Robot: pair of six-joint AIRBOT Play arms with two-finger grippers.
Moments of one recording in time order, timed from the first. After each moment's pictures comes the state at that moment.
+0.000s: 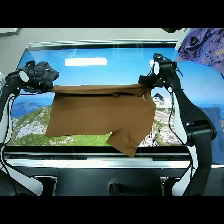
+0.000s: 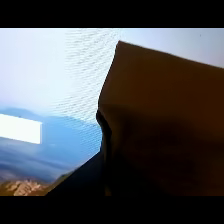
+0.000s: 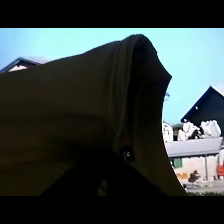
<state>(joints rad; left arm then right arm) 0.16 -1.89 1.74 1.47 -1.04 -1.57 0.17 -1.98 2.00 -1.61 1.23 1.90</state>
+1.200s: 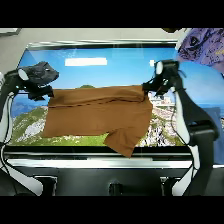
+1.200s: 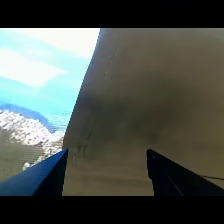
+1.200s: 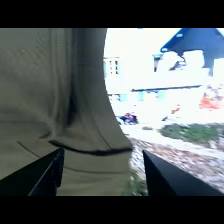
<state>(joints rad) 0.17 -1.89 1.79 1.49 -1.27 -1.70 0.13 -1.95 2.00 -1.60 1.44 1.80</state>
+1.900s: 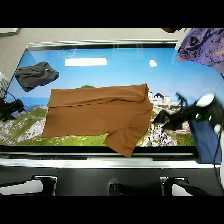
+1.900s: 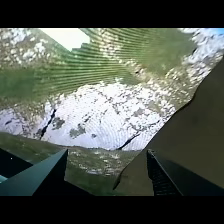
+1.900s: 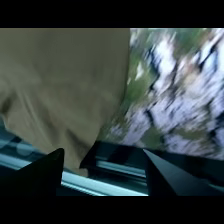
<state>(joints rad) 0.43 -1.46 1.35 1.55 -1.37 -1.75 -0.19 -1.27 0.92 -0.99 1.37 1.47</state>
